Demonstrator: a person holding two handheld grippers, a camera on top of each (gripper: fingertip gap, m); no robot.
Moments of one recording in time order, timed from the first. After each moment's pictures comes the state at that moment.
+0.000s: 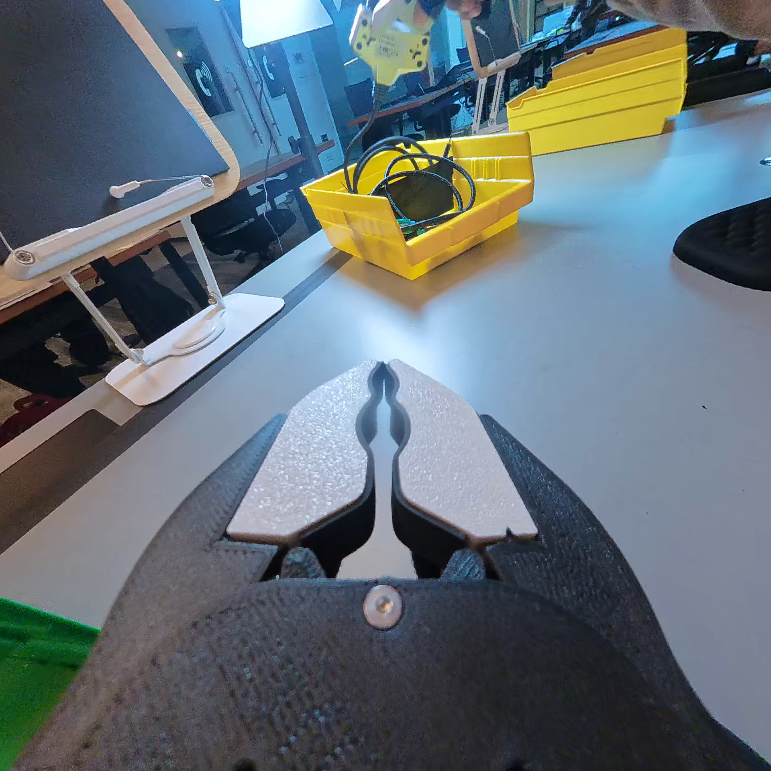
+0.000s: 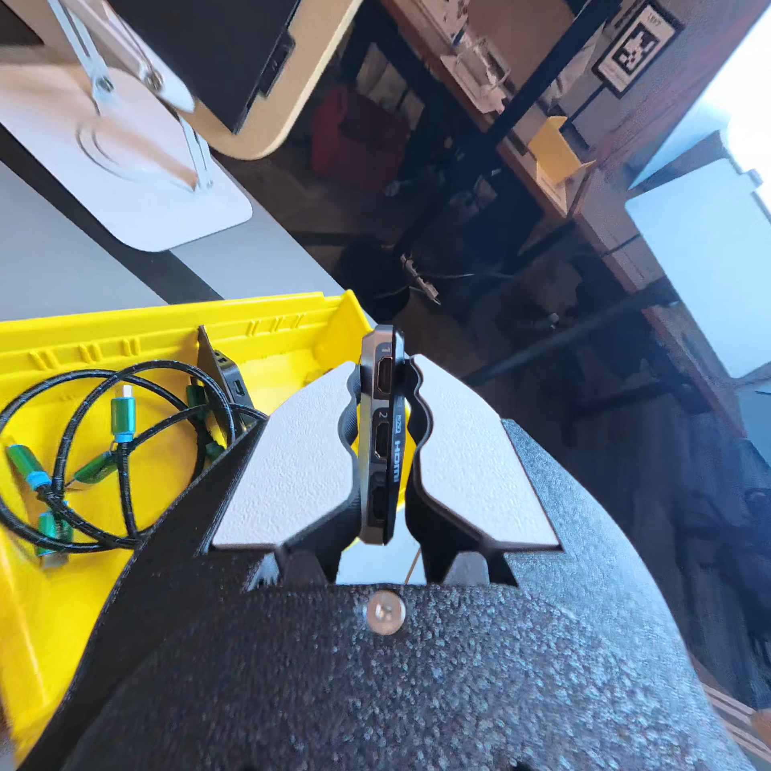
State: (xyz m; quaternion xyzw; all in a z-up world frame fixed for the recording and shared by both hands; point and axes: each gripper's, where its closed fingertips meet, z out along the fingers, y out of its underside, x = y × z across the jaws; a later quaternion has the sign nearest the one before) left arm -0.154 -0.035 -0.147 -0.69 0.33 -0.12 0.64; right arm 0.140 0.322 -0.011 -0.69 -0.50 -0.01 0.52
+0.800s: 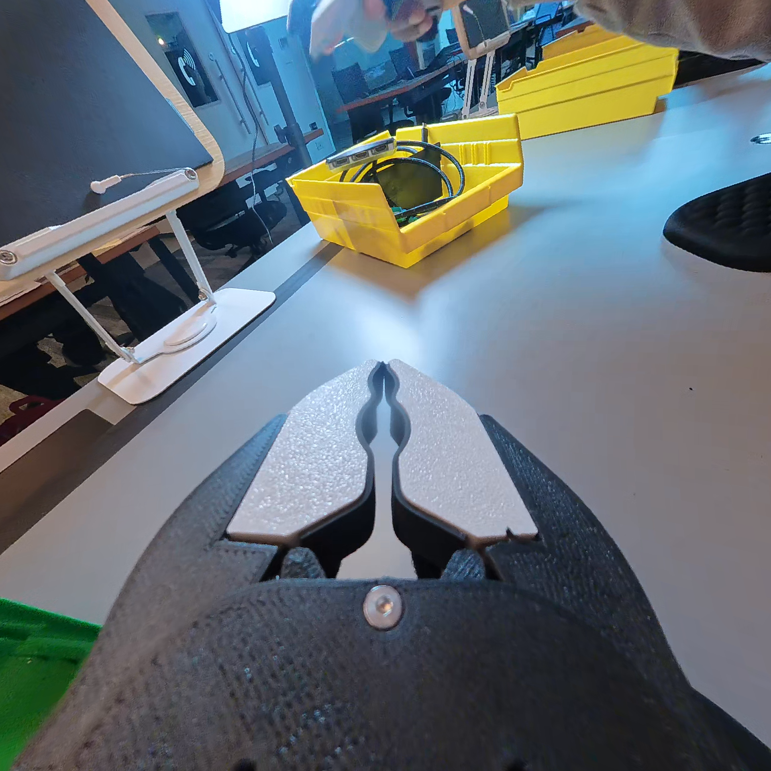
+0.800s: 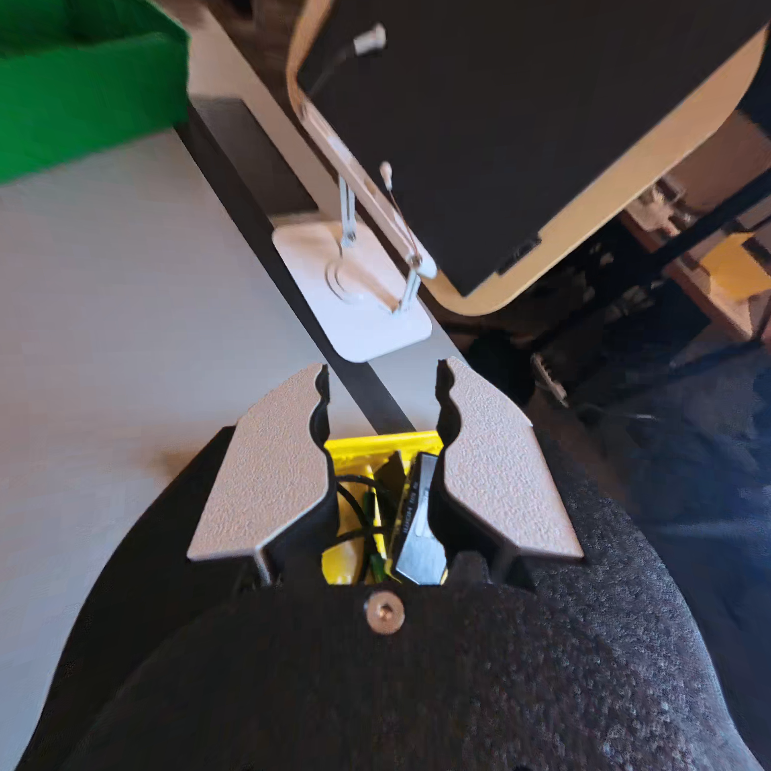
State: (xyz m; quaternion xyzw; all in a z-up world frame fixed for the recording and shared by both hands) left arm -0.150 -0.040 -0.152 -0.69 0.34 -0.11 0.63; right arm 0.016 0.236 -0.020 -0.62 -0.58 0.16 0.50
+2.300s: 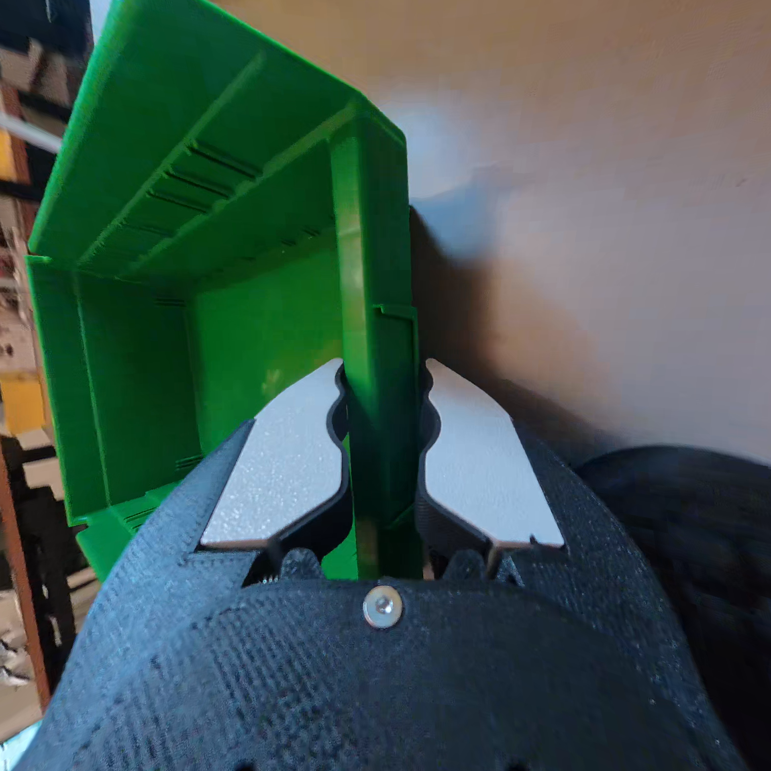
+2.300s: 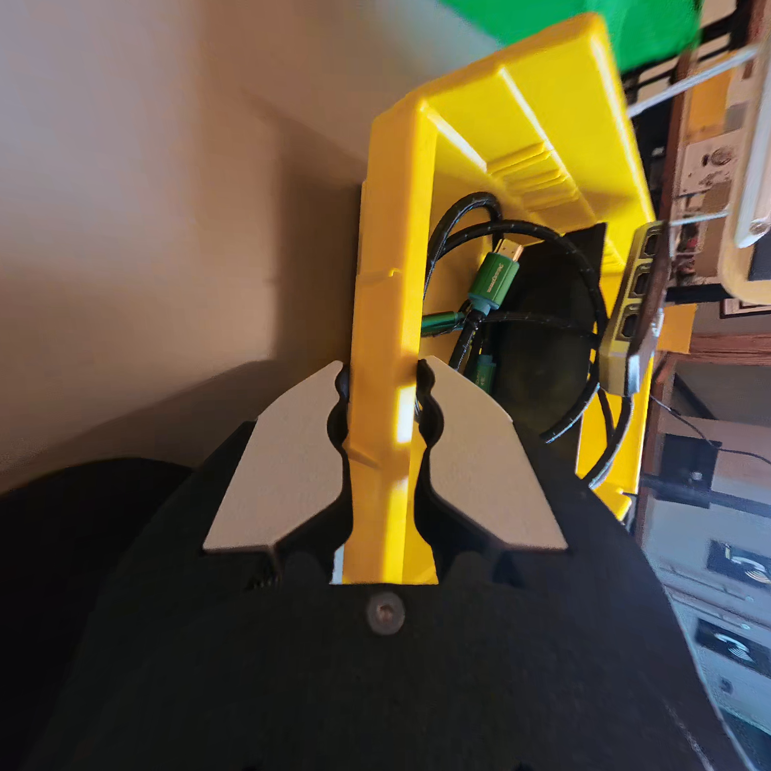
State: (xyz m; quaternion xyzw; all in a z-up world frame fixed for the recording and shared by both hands) left arm -0.182 -0.056 -0.229 -0.73 0.56 0.16 0.35; right arm 0.080 -0.024 -0.212 -0.50 -0.75 -0.09 0.42
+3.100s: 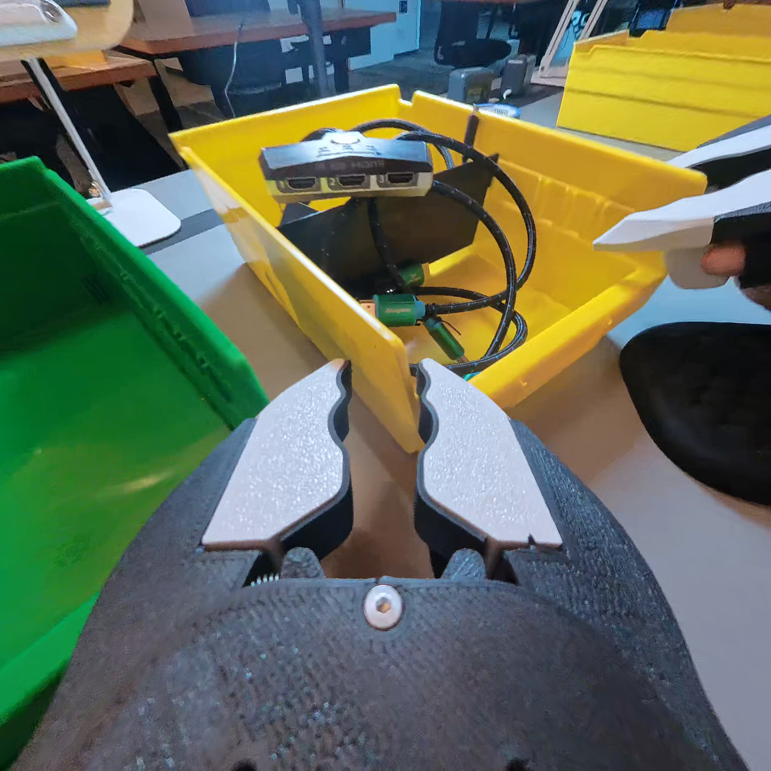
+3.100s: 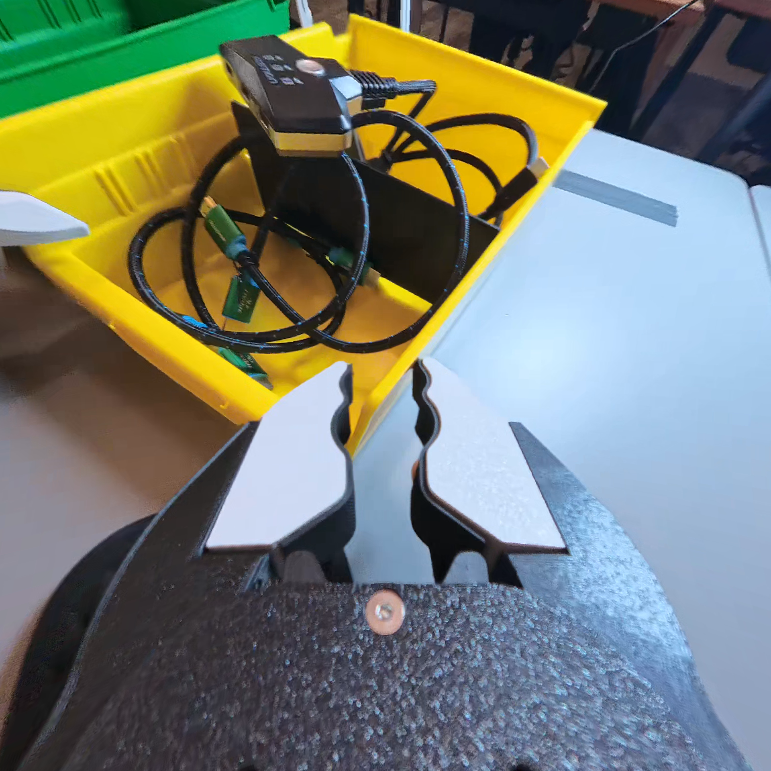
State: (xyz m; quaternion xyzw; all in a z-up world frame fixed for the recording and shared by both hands) left arm -0.005 -0.021 -0.178 -0.79 0.19 -0.12 0.57; right arm 0.168 0.027 -0.180 -0.78 -0.35 0.15 0.50
